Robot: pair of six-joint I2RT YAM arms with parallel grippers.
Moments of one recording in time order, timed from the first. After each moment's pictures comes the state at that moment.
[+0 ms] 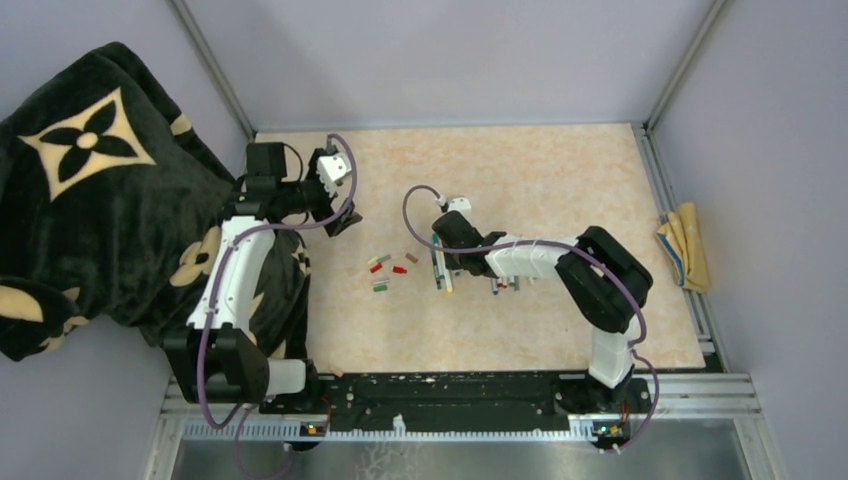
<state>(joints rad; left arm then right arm) -0.01 1.32 1.22 -0.64 0.73 0.81 0.84 1.87 1.10 -0.10 0.35 0.47</state>
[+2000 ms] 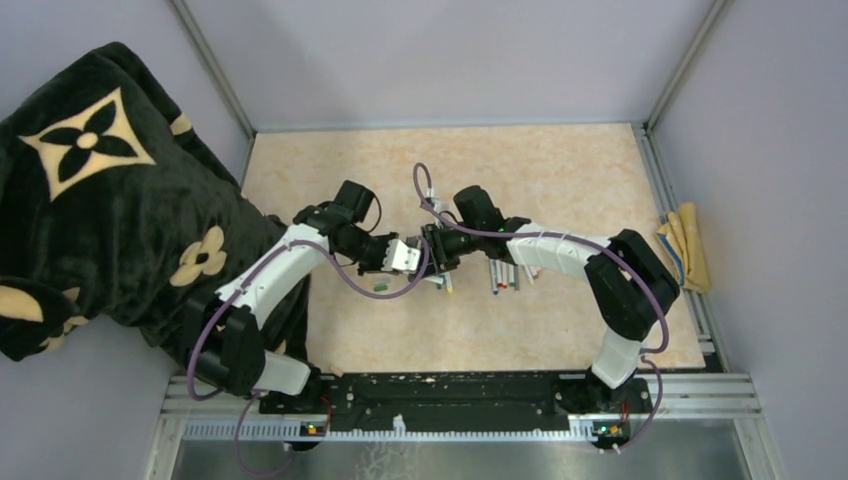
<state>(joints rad) -0.44 1.40 1.05 -0.86 0.63 1.36 0.74 1.75 1.10 -0.02 -0.77 0.55</state>
